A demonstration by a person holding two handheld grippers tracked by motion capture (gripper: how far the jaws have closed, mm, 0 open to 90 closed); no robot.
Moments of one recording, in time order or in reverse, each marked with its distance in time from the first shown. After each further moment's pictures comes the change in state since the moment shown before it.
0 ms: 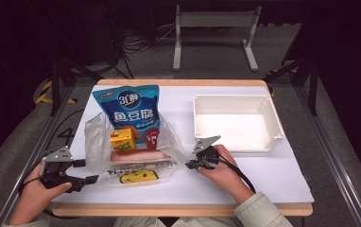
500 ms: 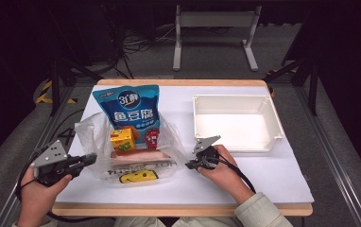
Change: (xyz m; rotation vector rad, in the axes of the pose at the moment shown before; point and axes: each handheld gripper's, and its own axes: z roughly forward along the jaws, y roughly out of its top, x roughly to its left) left arm -0.023 0.021 -0.006 -0.153 0.083 0.108; right arm 0.001 0.000 -0.001 0.001 0.001 -0.001
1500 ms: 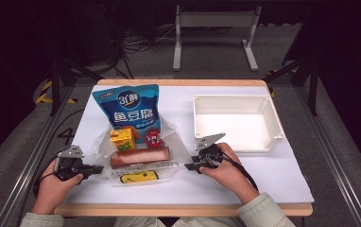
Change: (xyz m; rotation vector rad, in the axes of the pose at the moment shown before) left arm 0.037 -0.043 0.052 0.229 -0.113 -0.161; right arm 0.002 0.006 -0.017 -0.046 0.023 0.035
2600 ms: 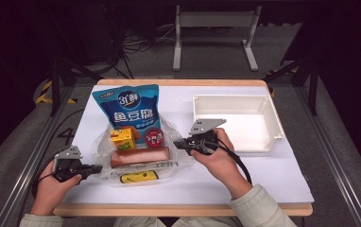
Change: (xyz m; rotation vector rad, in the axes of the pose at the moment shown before) left arm -0.002 -0.001 -0.004 -0.024 0.009 0.016; right arm 0.019 0.062 -0.029 -0.199 -0.076 -0.053
